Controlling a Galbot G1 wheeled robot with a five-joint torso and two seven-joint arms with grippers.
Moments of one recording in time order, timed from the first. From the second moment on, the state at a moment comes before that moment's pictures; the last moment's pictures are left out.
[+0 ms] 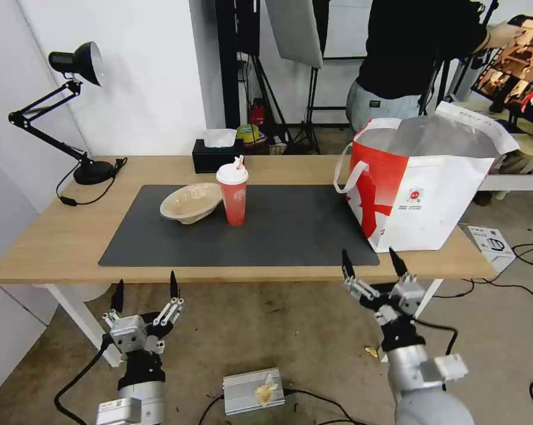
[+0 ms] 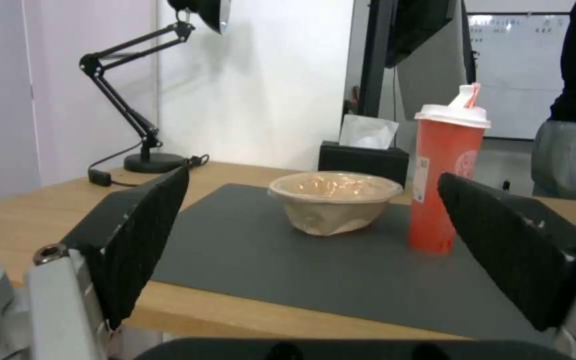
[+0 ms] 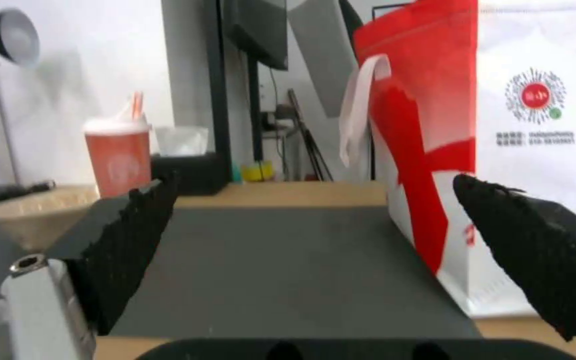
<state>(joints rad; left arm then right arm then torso) 1.82 -1.52 -0.45 -2.25 0.01 -0.29 -0.27 -1.66 1.08 0.30 2.21 0.23 0.29 0.33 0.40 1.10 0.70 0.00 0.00</state>
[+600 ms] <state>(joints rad) 1.82 -1.52 -0.44 -2.25 0.02 -0.29 -0.27 -1.76 1.09 0.29 2.25 0.13 0.24 0.46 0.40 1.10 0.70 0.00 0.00</state>
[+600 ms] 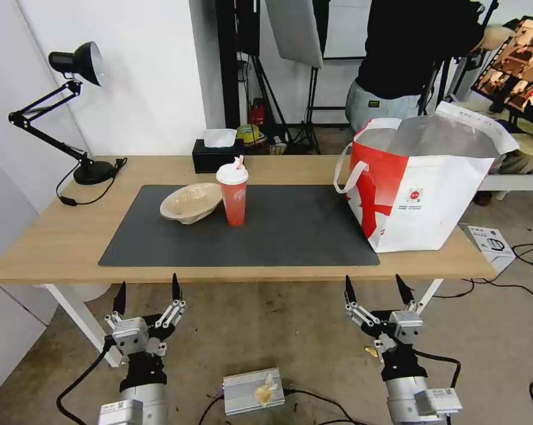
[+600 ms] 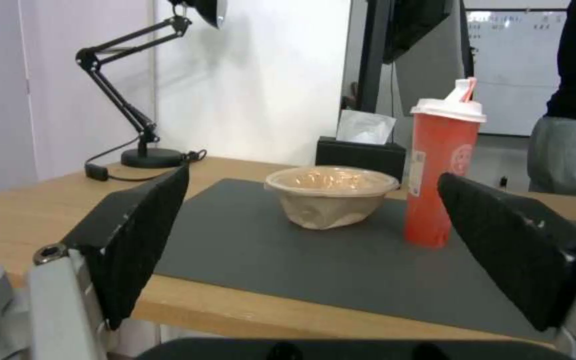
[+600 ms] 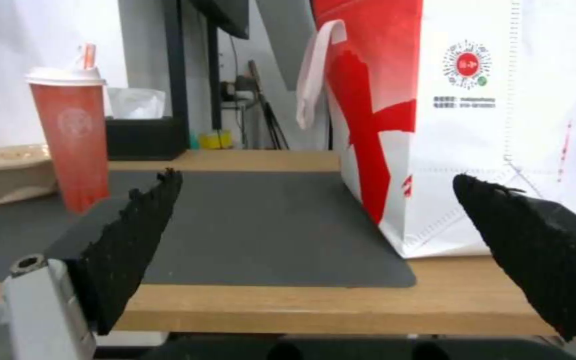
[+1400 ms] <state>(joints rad) 1.81 -1.52 -0.45 -2.22 0.01 -0.30 -0.27 -1.75 1.03 0.29 2.29 0.18 0.23 0.43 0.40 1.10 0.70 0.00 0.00</state>
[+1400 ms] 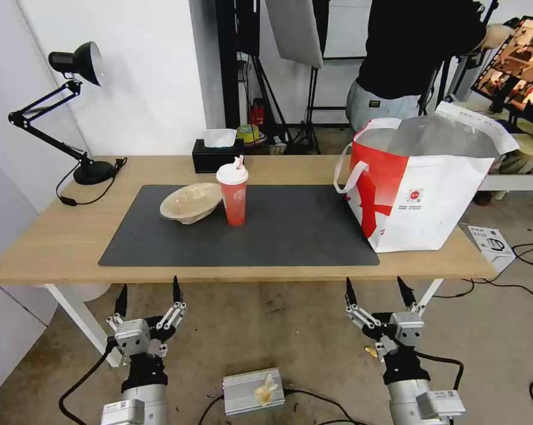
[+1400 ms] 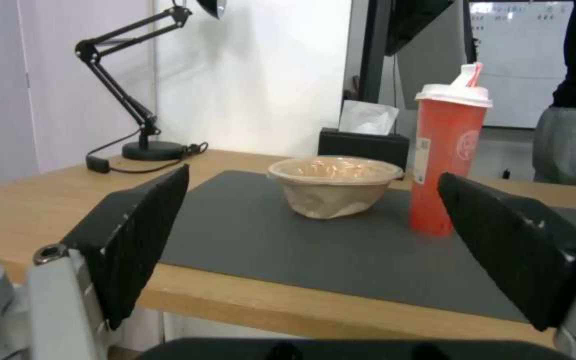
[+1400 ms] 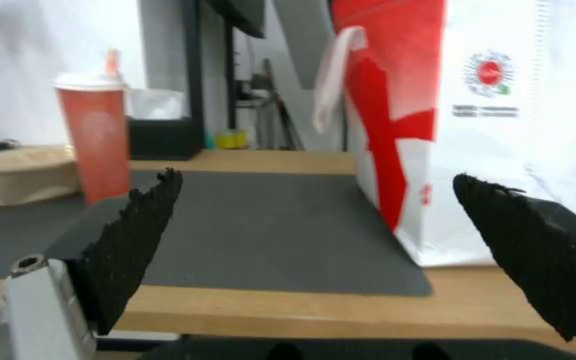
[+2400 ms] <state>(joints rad) 1.80 -1.54 -0.46 -2.22 0.02 -0.30 -0.25 -1.26 0.77 0.16 2.24 0.59 0.18 0.04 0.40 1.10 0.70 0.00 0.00</state>
